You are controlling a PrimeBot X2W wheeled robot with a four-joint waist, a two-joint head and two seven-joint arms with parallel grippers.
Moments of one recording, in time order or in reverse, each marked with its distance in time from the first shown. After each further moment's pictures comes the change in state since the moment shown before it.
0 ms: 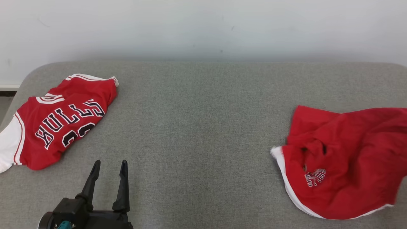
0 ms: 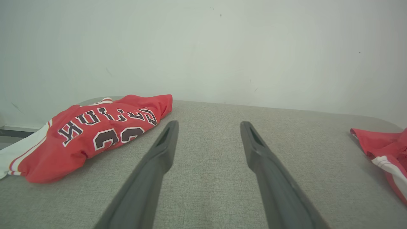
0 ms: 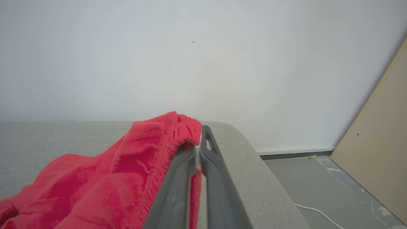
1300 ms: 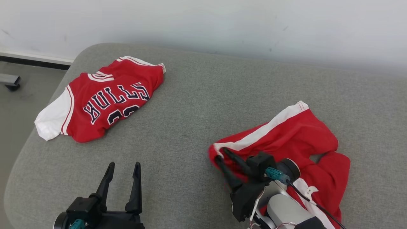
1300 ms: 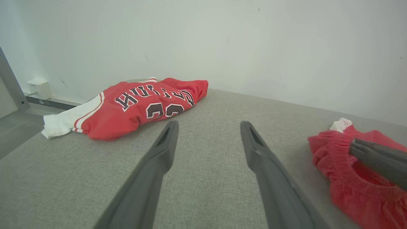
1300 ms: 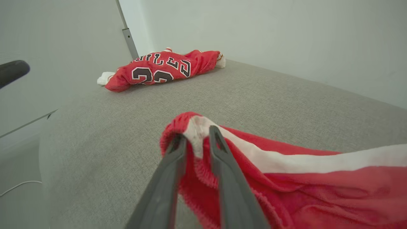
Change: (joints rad) left arm -0.009 0.000 -0.078 0.032 -0.053 0.034 0.000; right arm -0.221 0.451 0.768 0.105 -0.002 0.000 0.042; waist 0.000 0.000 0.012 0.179
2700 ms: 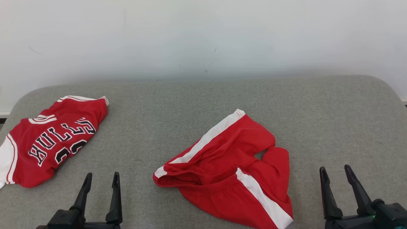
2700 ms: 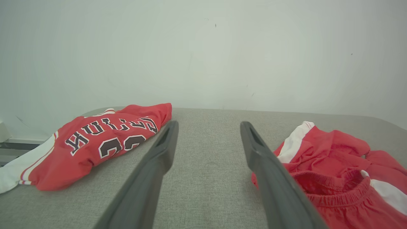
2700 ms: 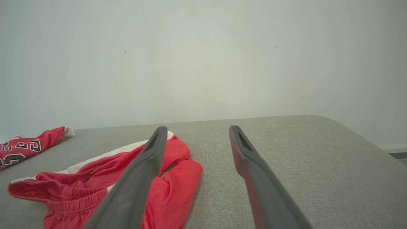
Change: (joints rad) left arm 0.067 0.001 0.118 -0.033 0.093 -0.026 0.000; right arm 0.580 -0.122 -0.598 -0.624 -0.062 0.000 -0.042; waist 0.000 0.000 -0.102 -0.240
